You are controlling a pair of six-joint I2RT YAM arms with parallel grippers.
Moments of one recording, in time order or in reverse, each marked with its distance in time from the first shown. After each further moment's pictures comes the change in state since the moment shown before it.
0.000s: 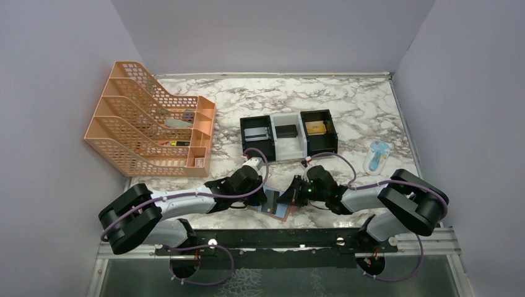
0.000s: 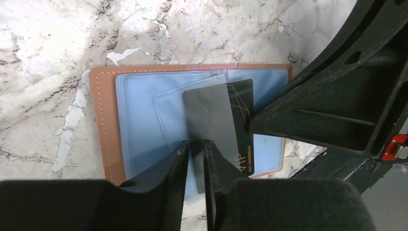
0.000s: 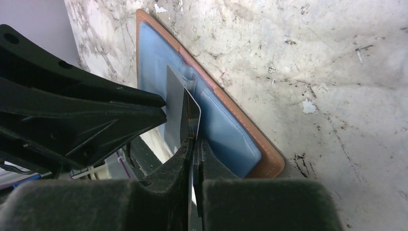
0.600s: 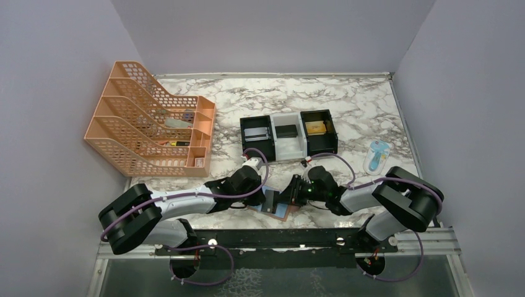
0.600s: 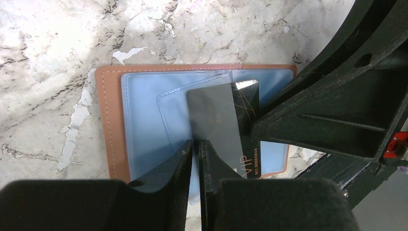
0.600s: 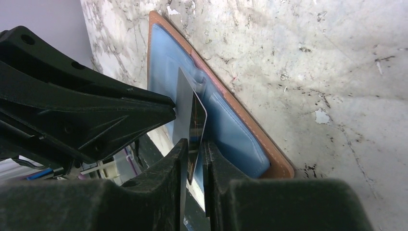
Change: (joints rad) left arm -0.002 0.006 0.006 -0.014 -0.017 0.001; right arm -0.007 0.046 -0.018 0.113 -0.031 0.021
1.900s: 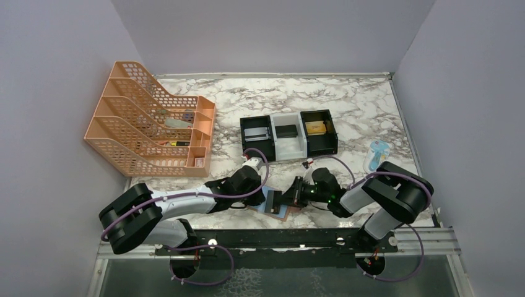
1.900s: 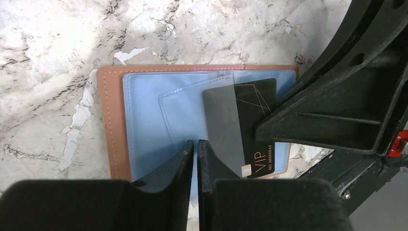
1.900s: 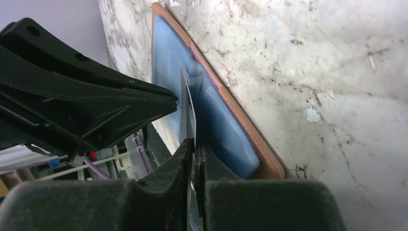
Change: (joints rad) left arm -0.002 0.003 0.002 -0.003 -0.006 0.002; right arm -0.039 0.097 -0.047 0.197 -0.103 0.023
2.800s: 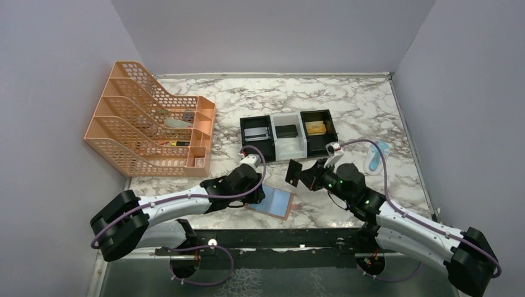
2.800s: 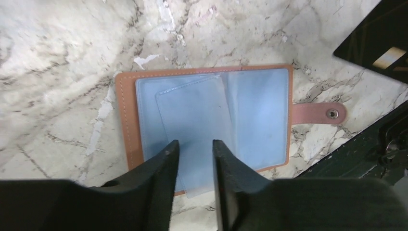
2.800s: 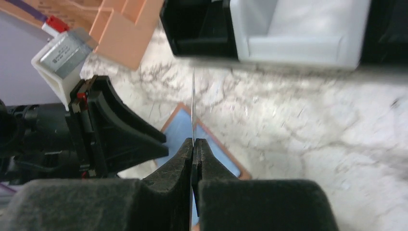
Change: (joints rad) left arm -0.004 -0.079 0.022 -0.098 -0.050 0.018; right arm -0.002 -0.798 0.069 -0.680 0.424 -0.425
